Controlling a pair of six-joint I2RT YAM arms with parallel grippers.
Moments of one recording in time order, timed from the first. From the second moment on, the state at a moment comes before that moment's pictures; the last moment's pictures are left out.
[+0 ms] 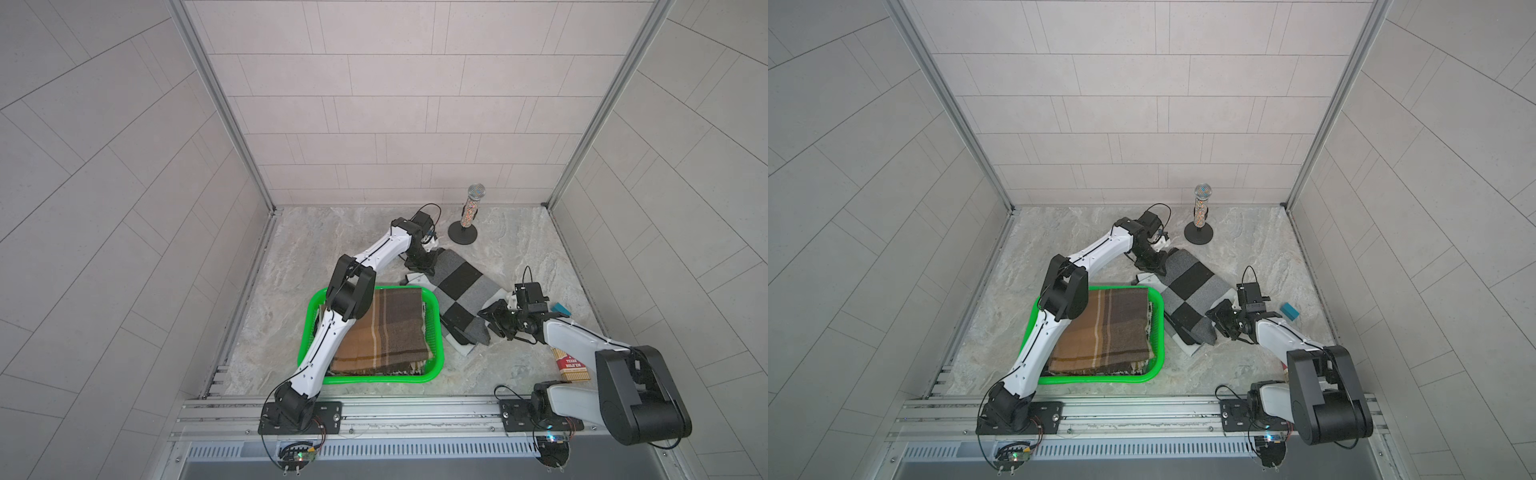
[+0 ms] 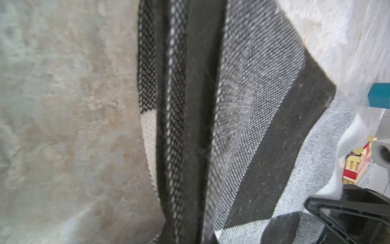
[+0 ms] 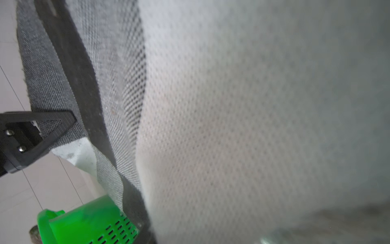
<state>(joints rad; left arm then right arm) -0.58 2.55 2.30 -1.07 0.46 -0.23 0.05 1.27 0.42 -0.16 -0.45 0.96</state>
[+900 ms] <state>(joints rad) -0.59 2.40 2.30 -0.99 0.54 -0.52 0.06 1.20 0.75 -0.48 -0.32 0.88</state>
